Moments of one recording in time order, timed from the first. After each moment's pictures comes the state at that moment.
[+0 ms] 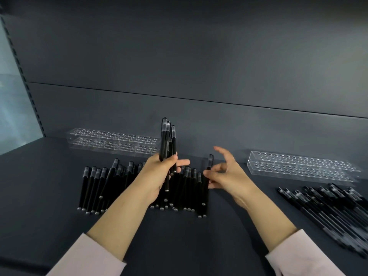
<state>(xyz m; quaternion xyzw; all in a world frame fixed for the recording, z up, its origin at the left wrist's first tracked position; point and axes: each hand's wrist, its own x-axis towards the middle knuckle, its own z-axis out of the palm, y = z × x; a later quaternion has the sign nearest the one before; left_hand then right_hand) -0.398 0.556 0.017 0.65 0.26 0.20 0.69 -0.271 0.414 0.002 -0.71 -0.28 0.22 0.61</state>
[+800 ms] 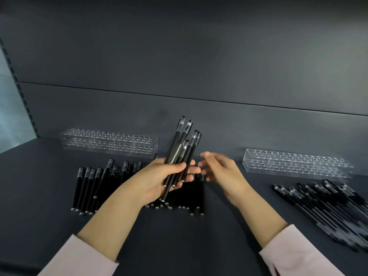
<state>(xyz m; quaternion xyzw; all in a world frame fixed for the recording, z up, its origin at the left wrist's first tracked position) -0.406 0.544 0.027 0.63 0.17 0.07 0.75 -0.270 0.421 -0.004 -0.68 -0.27 0.19 0.66</state>
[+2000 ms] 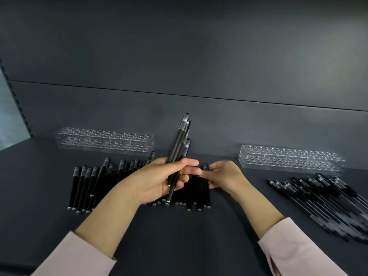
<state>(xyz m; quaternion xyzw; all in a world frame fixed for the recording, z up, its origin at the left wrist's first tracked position) -0.405 0.541 0.024 0.61 0.13 0.03 0.78 -0.250 0.414 -0.018 -0.82 -0.21 0.18 0.50</state>
